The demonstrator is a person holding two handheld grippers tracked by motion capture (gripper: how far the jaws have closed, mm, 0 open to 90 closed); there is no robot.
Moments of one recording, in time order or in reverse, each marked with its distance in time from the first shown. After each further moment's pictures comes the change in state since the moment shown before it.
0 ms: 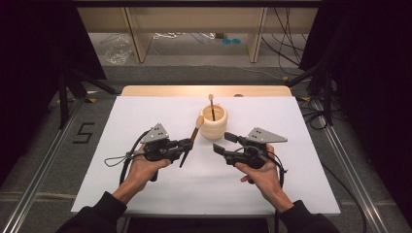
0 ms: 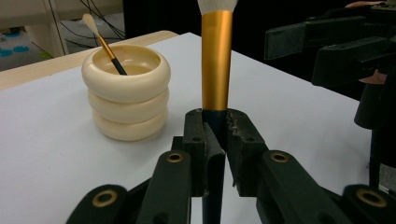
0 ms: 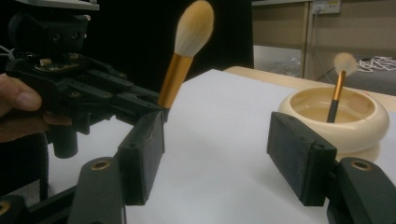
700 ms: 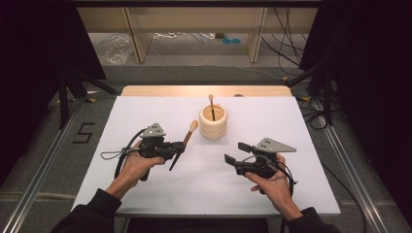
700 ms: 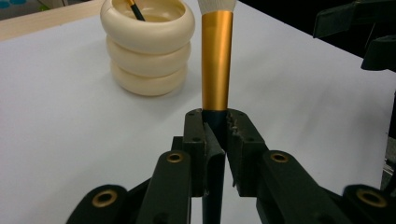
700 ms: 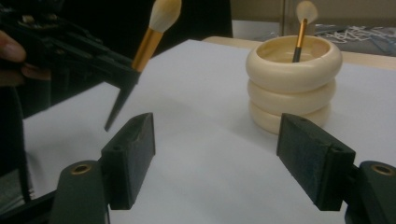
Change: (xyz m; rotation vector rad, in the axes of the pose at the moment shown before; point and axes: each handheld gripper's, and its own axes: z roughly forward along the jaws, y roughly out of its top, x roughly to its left) left arm 0.021 -0.005 -0.003 0.150 0.022 -0.037; right arm -0.011 -0.029 -0.026 0.068 -0.098 0.030
